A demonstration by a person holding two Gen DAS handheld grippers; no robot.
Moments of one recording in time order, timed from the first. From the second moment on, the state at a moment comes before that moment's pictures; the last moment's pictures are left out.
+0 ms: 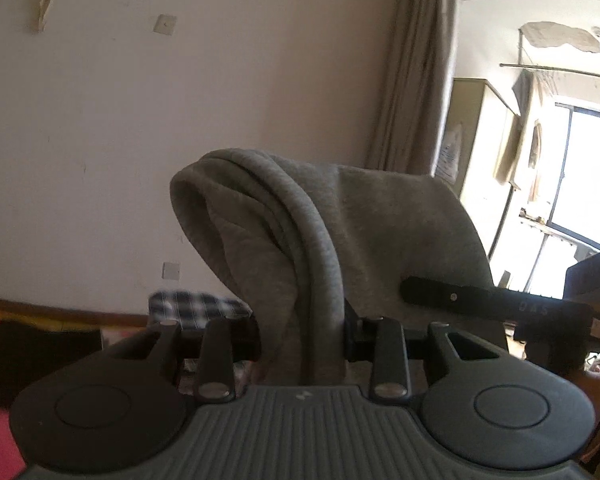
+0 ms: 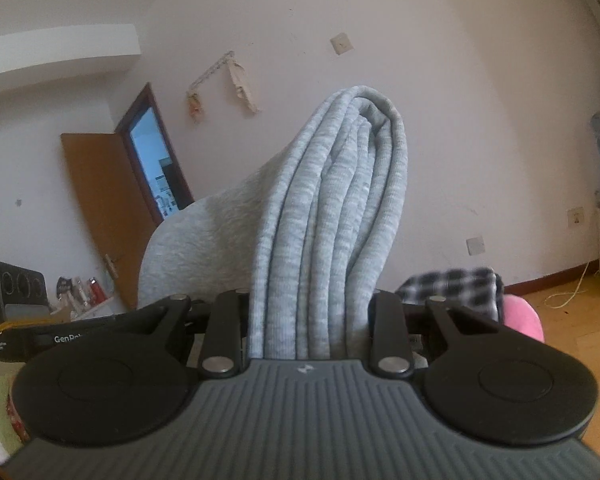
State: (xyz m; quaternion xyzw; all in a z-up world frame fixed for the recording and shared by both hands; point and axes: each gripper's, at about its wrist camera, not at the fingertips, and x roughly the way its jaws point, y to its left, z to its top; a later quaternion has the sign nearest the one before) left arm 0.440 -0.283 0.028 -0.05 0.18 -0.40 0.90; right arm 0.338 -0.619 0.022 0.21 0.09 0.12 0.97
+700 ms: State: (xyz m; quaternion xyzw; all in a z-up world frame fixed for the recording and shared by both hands) left arm 0.732 -0.376 -0.083 -0.09 0.28 -0.41 0.86; right arm 0.654 -0.726 -0.076 0.36 0.19 0.07 0.91
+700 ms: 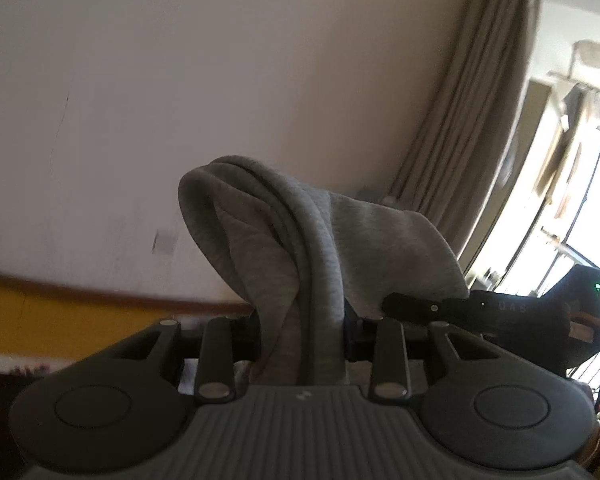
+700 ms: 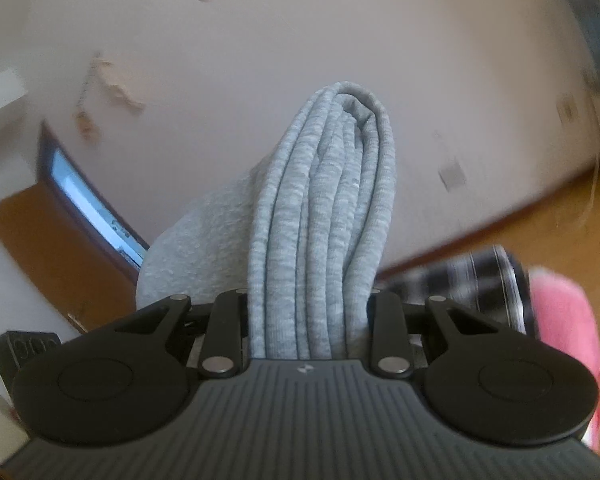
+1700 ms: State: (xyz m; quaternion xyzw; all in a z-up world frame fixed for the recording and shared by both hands) left arm 0.819 -0.432 -0.149 -0.01 0.27 -0.42 0.87; right arm 0.726 -0.796 -0.160 0.33 0.26 0.03 0.91
